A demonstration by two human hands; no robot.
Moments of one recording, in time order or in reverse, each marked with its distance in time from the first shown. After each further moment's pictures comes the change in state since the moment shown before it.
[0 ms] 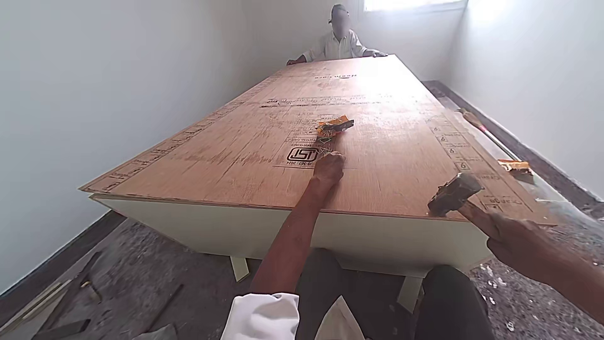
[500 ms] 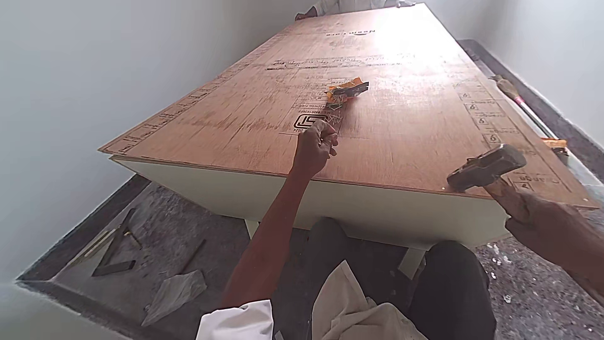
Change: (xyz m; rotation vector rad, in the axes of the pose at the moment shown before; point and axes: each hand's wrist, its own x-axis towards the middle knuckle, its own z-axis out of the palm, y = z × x) left_hand -0.090 -0.024 -0.016 -0.749 0.375 0.008; right_hand 0.002 0.019 0.020 0.077 0.154 -0.115
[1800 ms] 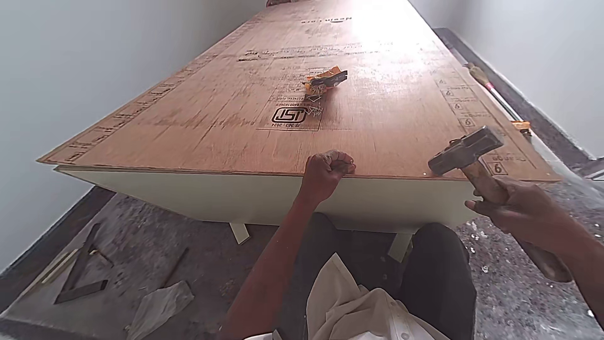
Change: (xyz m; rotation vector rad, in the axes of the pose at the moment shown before) left_hand -0.057 0.008 0.051 -0.156 -0.165 0.046; right_hand -0.009 0.017 0.014 0.441 -0.017 0.065
